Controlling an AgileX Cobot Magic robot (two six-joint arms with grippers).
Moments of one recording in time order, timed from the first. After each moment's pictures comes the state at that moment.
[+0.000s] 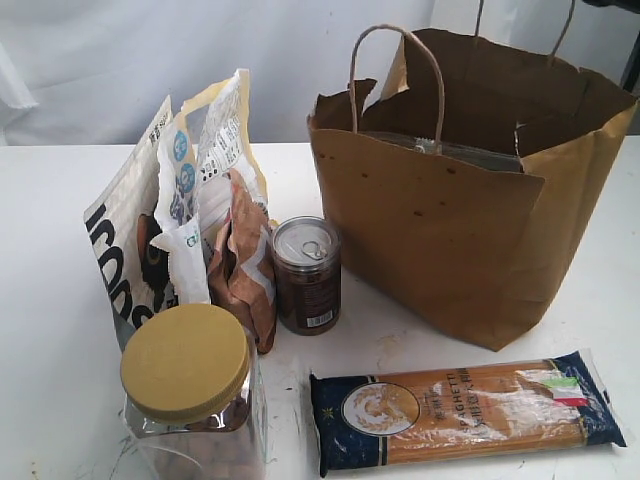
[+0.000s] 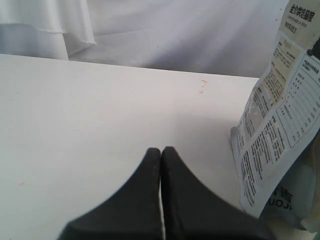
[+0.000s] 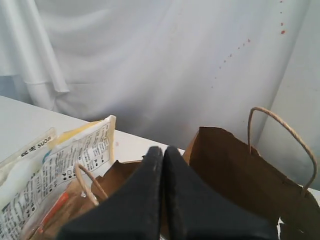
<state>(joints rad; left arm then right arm) -0.05 0.00 0.00 0.03 0.35 -0.09 0.47 1.05 -1.06 -0.20 0.32 0.21</state>
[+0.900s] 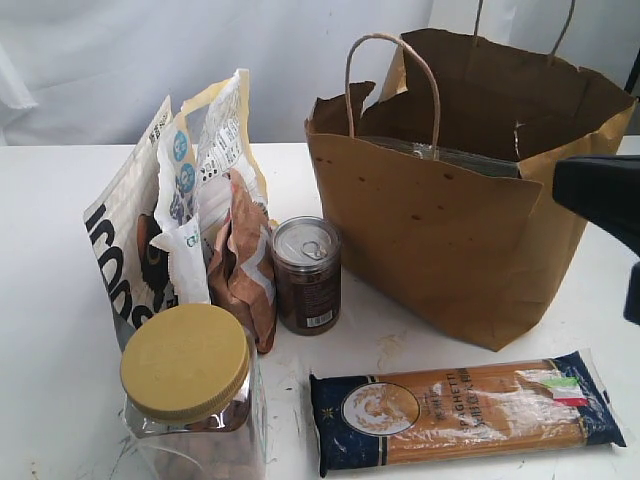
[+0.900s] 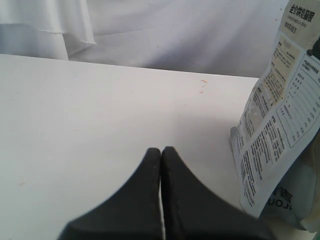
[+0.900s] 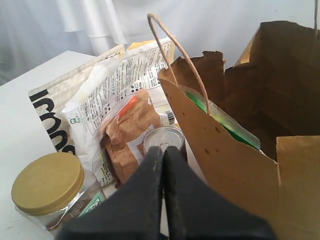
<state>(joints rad) -0.05 0.00 0.00 0.03 0.35 -0.09 0.64 0.68 -0.65 -0.11 0.36 0.25</state>
